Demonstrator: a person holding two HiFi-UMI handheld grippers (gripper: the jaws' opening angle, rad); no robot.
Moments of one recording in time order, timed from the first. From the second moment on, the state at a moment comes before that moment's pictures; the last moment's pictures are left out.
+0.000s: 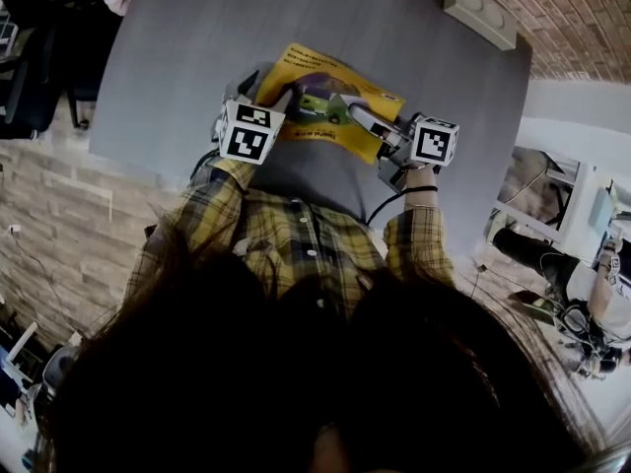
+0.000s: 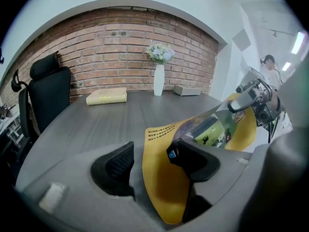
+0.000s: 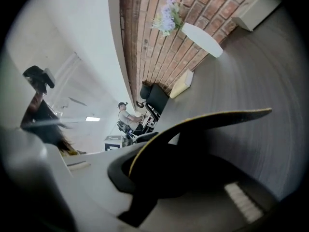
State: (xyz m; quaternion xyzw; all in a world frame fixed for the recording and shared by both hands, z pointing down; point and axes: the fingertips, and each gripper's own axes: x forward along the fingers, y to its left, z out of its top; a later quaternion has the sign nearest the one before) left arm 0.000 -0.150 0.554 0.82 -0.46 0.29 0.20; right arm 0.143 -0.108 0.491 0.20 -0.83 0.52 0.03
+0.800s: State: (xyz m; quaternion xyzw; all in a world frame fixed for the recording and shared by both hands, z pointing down) left arm 0.032 -0.159 0.418 0.87 -0.44 0.16 0.13; right arm 0.189 -0.126 0.374 0.43 -0.87 0.24 0.02
